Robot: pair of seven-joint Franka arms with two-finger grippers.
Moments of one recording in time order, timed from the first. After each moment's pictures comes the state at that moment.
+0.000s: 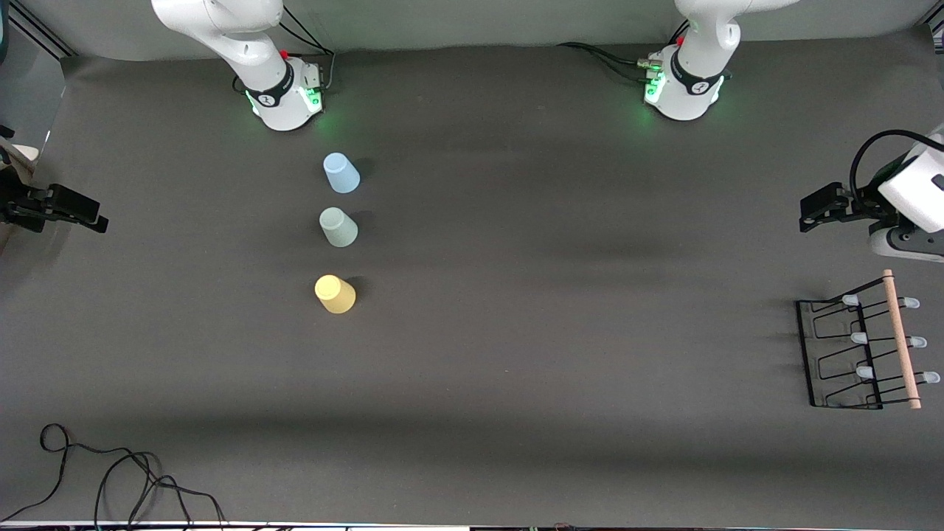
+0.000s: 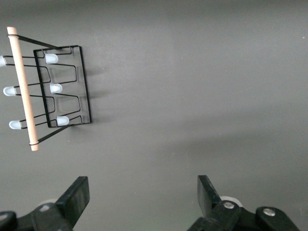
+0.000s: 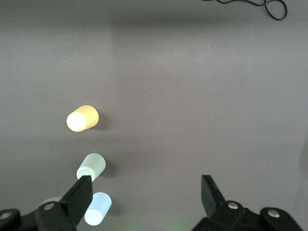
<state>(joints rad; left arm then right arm) 0.11 0.06 -0.15 -1.58 0.01 1.61 0.10 -0.01 0.06 -0.06 -1.49 -0.01 1.51 -0.02</state>
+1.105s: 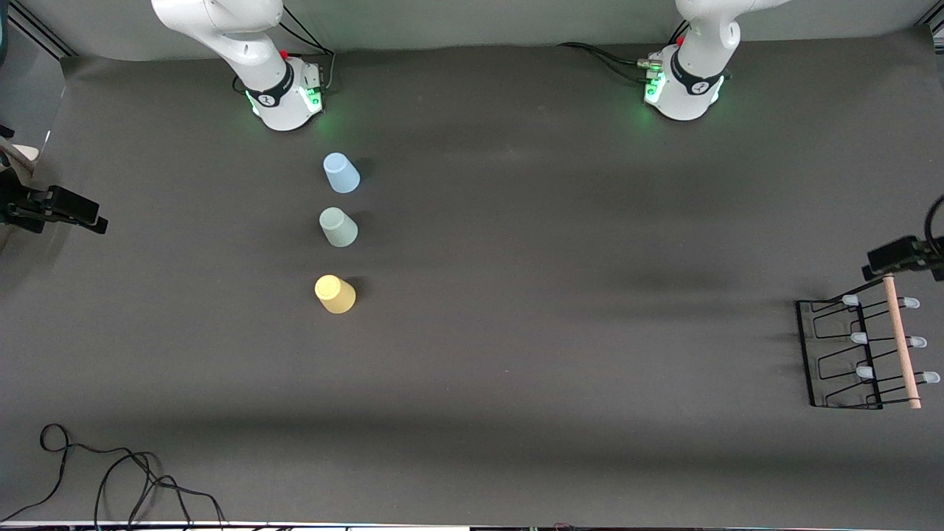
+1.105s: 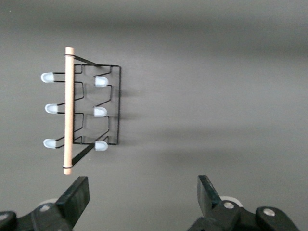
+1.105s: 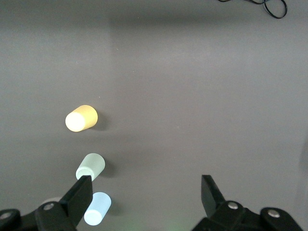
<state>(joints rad) 0.25 0.25 -0.12 -1.42 0.02 1.68 0.13 -0.01 0.07 -0.06 -1.49 -0.01 1.51 -0.02</state>
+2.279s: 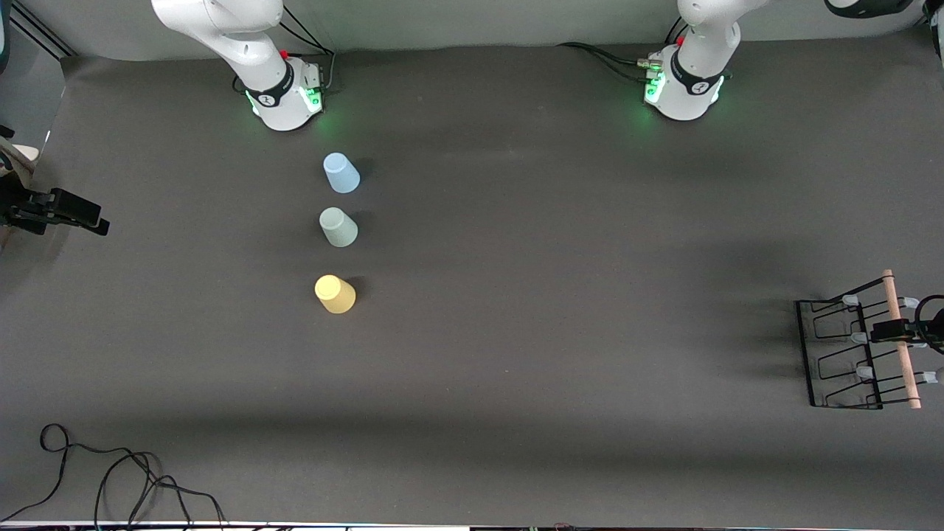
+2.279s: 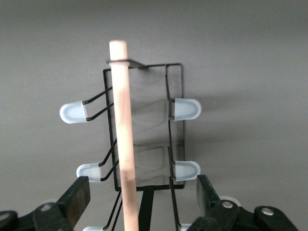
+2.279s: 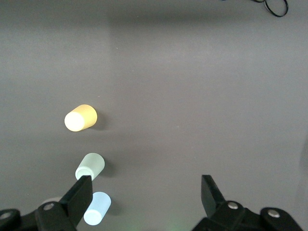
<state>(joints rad) 0.39 0.61 -0.12 -1.38 0.14 1.95 0.35 -0.01 0.07 -0.06 -1.49 -0.01 1.51 -0.02</state>
